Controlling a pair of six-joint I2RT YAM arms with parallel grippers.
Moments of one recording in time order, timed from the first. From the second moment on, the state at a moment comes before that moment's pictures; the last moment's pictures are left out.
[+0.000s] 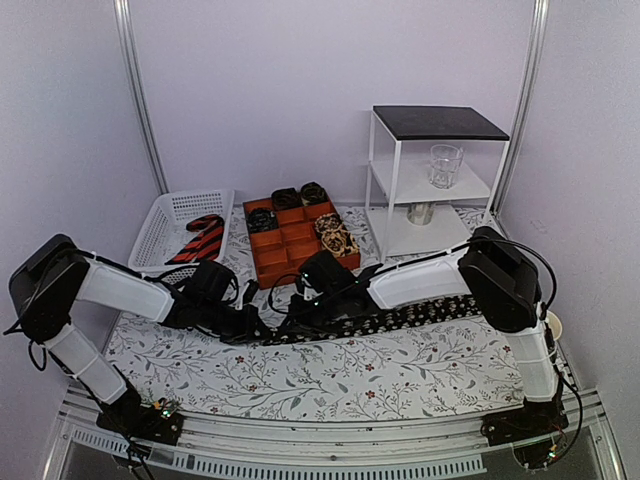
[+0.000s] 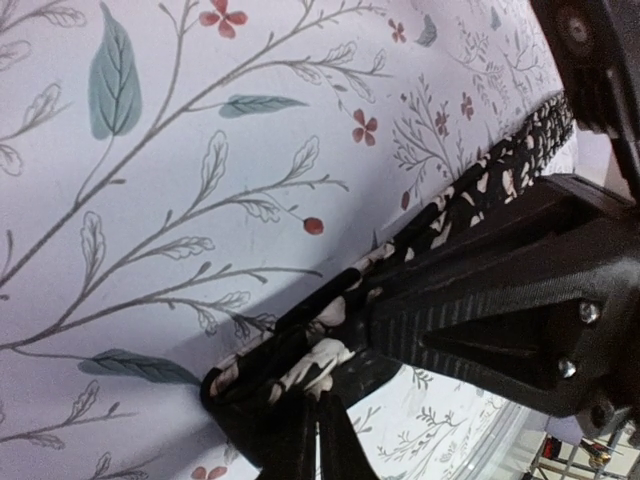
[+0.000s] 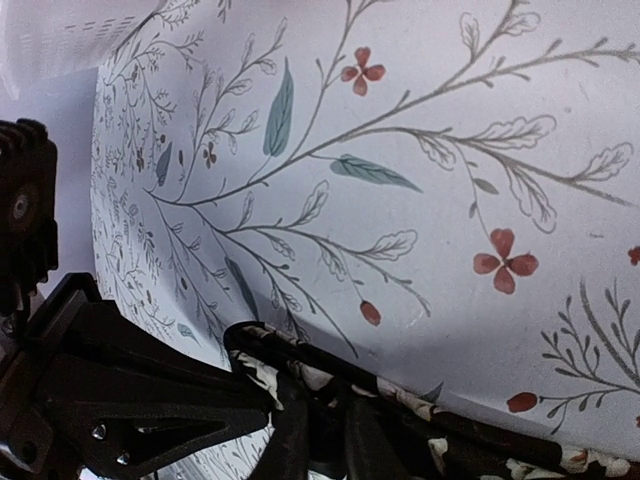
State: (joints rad) left arm -0.63 1.58 0.57 0.10 0.43 -0.69; right arm 1.02 2.22 1.50 -0.08 -0.30 1.00
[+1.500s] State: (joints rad) left arm -0.63 1.52 0.58 0.02 0.34 -0.68; right arm 1.02 2.19 1.45 -0.10 -0.23 0.95
